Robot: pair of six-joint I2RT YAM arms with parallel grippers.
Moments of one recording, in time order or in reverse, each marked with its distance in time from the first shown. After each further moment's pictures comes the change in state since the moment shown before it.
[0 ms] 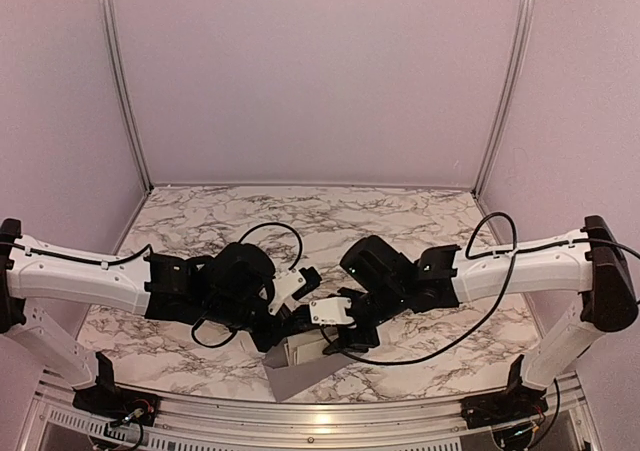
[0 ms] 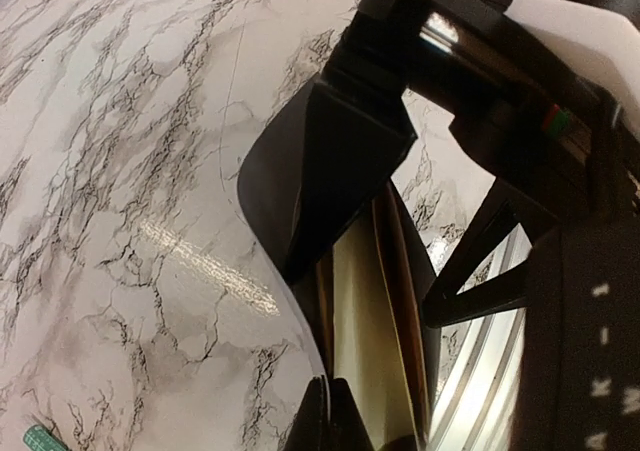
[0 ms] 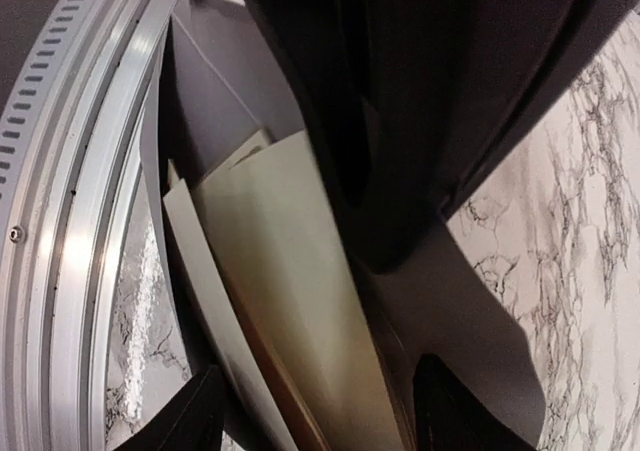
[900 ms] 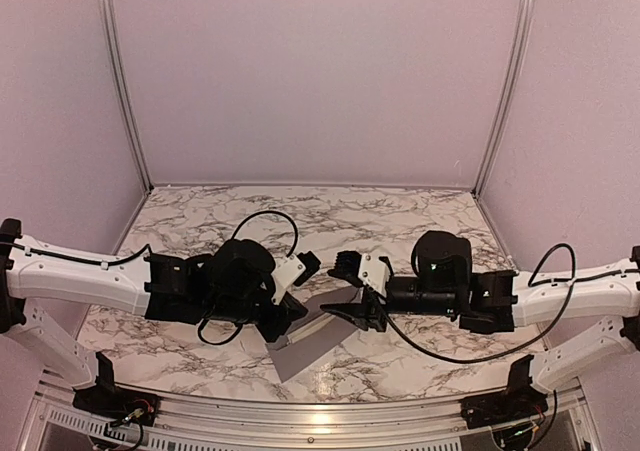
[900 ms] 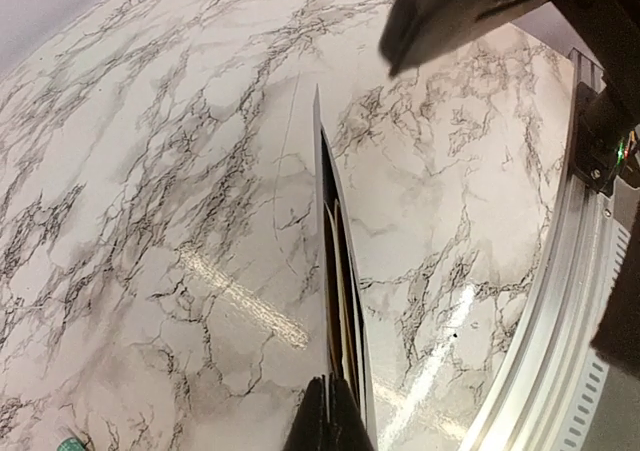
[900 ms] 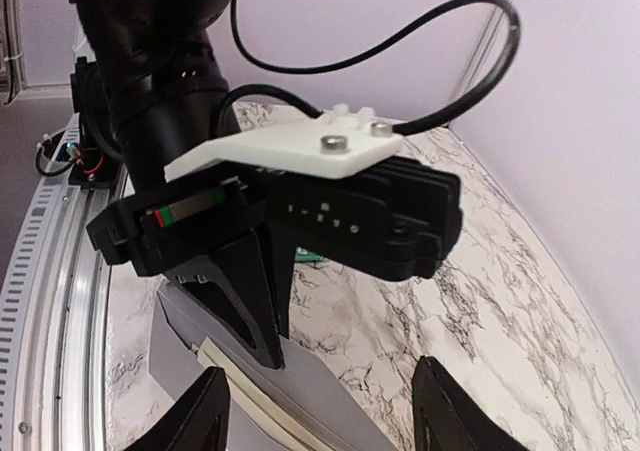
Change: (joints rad) left arm -0.006 0.000 0.003 0.095 -0.127 -0.020; right arm 0.001 -0.352 -0.342 0.625 0.097 0.261
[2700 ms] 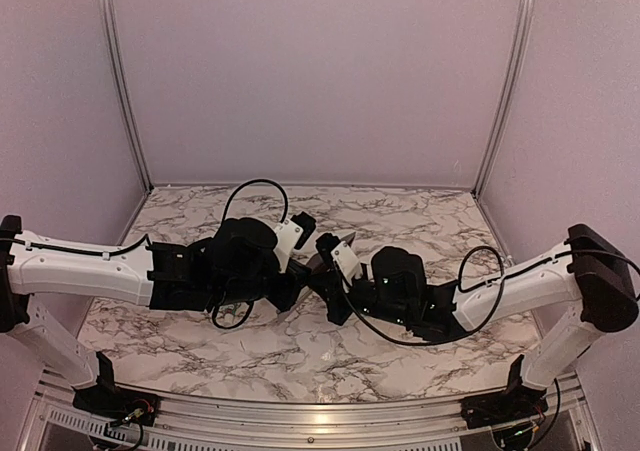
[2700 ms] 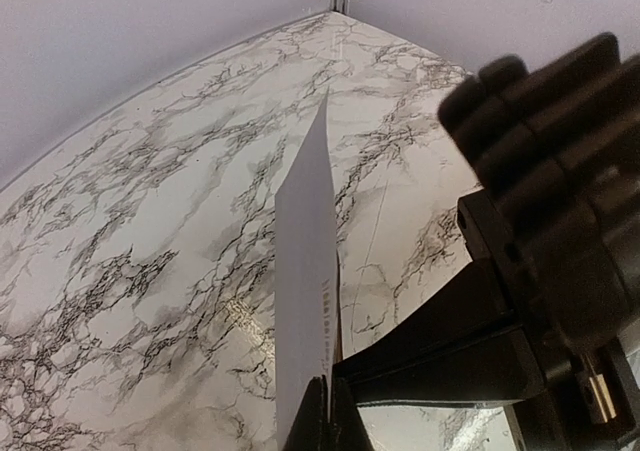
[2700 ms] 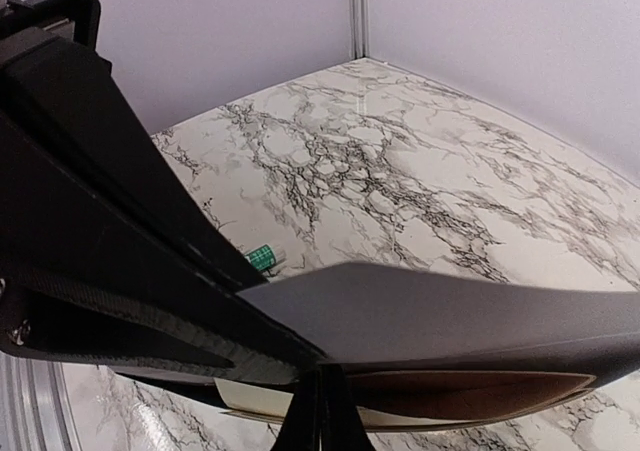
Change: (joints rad) left arm 0.020 0.025 0.082 0.095 -0.221 -0.046; right arm 0.000 0.322 0.021 0.343 0.273 0.458
